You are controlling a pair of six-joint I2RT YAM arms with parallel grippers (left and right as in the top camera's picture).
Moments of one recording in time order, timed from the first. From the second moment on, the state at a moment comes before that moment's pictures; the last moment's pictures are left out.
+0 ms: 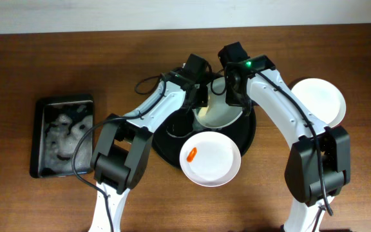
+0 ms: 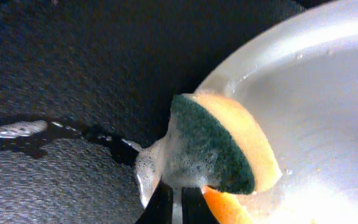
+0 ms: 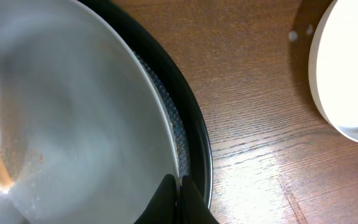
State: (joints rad) left arm -0.52 2.25 1.75 -0.67 0.07 -0.44; right arm 0.33 1.98 1.67 -1.10 0.31 0.49
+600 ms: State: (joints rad) left arm -0.40 2.24 1.77 -0.78 -0.02 -0.41; right arm 0.44 1.80 1.74 -1.20 0.71 0.15
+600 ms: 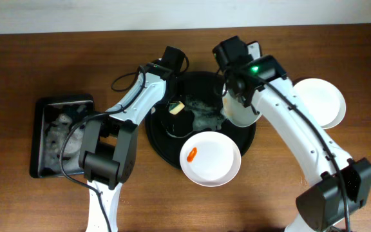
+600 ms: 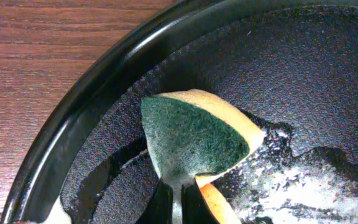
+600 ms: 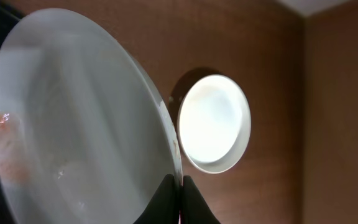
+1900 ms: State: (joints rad) left arm -0.40 2.24 1.77 -0.77 0.00 -0.41; right arm -0.16 1.80 1.74 -1.15 0.09 0.22
